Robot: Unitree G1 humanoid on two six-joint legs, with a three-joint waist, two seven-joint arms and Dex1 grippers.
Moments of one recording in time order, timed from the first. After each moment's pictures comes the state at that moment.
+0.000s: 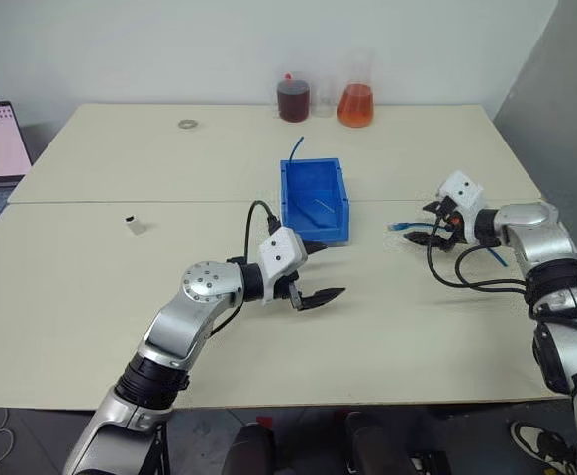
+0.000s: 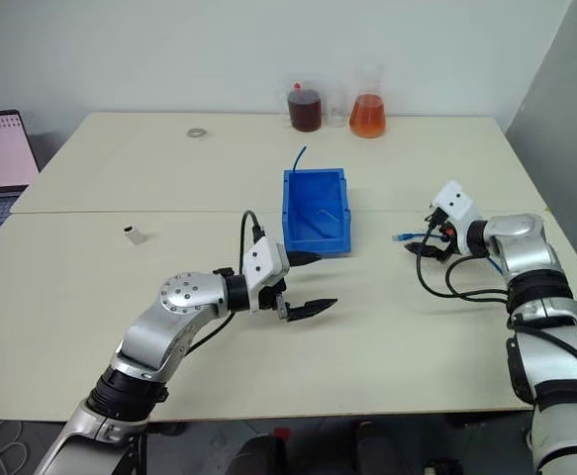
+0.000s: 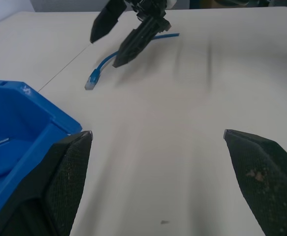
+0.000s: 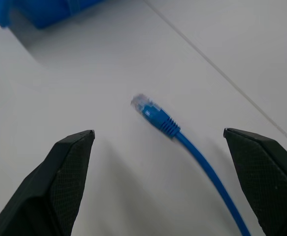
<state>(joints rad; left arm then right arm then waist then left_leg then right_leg) -0.40 0.47 -0.25 -0.20 -0.23 0.35 -0.86 -1.07 -0.64 0.18 1.14 -0.04 0.00 1.07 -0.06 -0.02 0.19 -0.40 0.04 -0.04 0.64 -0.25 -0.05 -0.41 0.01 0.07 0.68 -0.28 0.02</state>
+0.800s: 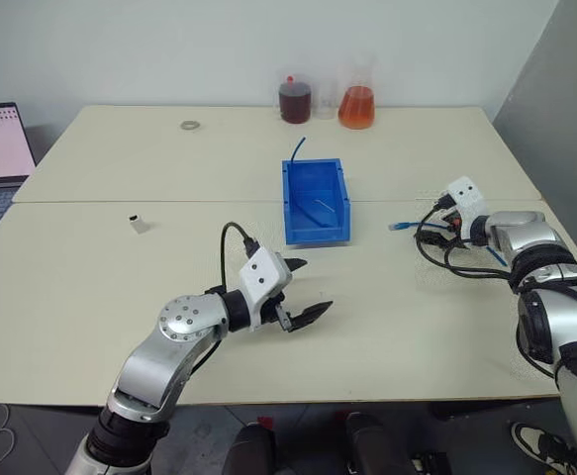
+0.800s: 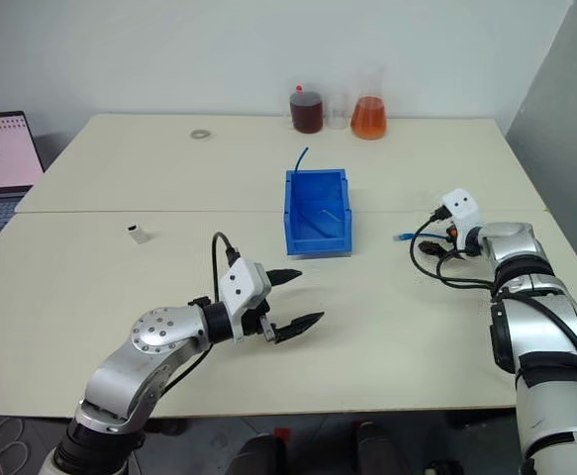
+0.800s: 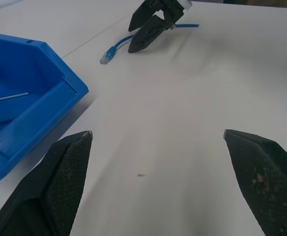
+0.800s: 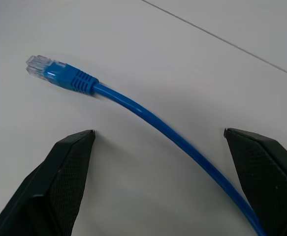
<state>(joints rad) -0.23 0.50 -0.18 -0.46 -0.27 0.55 -0.71 -1.17 -0.57 0.04 1.36 -0.14 0.20 0.76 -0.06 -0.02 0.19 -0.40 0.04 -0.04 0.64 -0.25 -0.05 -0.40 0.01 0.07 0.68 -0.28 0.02</state>
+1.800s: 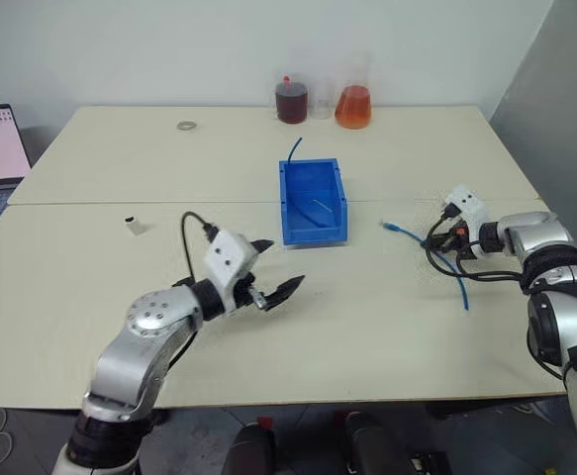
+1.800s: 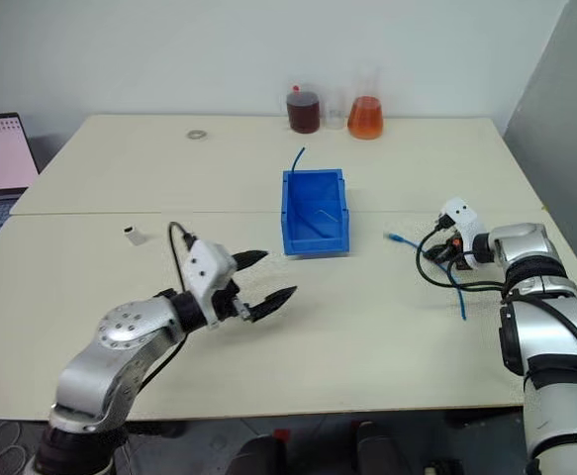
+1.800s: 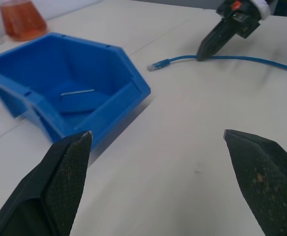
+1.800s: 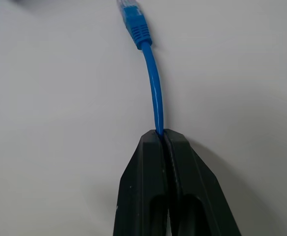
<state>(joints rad) -0.10 0.53 0.05 -0.50 -0.35 0.56 -0.66 -1.11 -0.63 0.08 1.29 -0.16 0.18 1.25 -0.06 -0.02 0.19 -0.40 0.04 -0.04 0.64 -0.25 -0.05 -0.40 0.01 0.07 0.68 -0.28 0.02</state>
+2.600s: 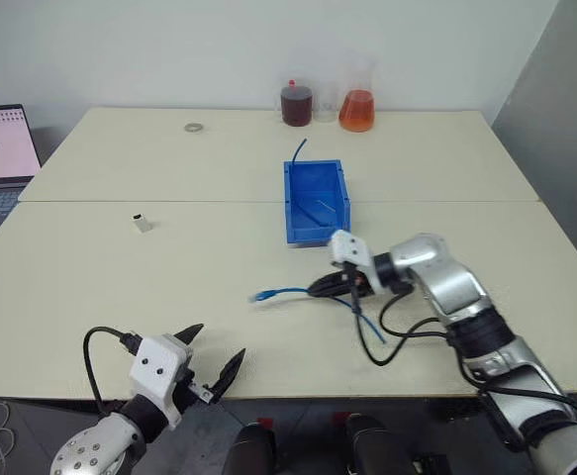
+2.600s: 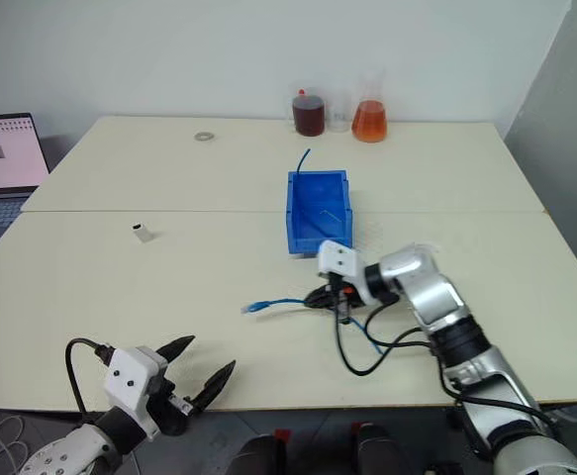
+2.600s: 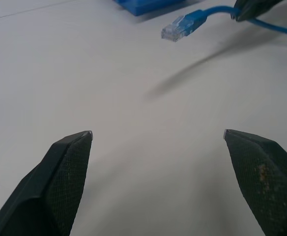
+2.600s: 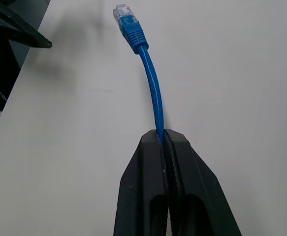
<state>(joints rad) 0.56 0.38 0.19 -0.71 -0.26 0.32 -0.48 -0.75 -0.31 0.39 0.20 0.00 0.43 1.24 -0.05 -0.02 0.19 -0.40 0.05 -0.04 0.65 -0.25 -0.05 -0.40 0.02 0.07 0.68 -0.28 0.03</state>
